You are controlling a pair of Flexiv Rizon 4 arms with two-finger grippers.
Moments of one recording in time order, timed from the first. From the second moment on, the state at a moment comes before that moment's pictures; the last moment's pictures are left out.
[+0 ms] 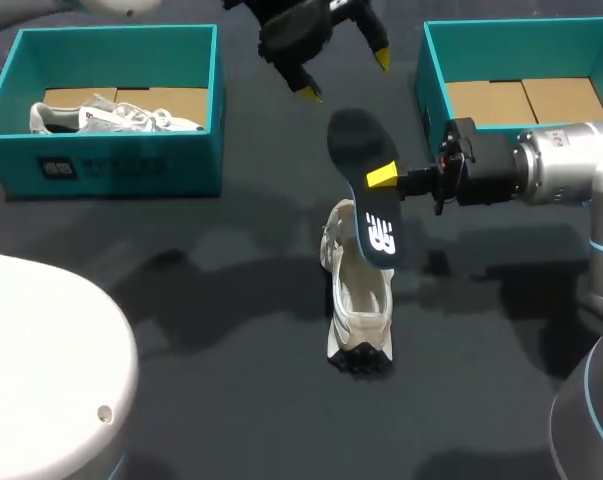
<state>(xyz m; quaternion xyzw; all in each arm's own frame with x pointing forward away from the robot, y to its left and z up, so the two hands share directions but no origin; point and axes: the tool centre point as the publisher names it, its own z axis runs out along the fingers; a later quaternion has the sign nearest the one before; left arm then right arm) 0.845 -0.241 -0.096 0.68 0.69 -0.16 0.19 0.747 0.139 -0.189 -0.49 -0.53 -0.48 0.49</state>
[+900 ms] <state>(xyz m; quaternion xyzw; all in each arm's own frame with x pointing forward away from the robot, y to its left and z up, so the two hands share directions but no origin) 0.843 -0.259 -0.100 0.71 0.71 -0.02 0.03 0.746 0.139 -0.188 -0.49 -0.53 -0.48 0.49</state>
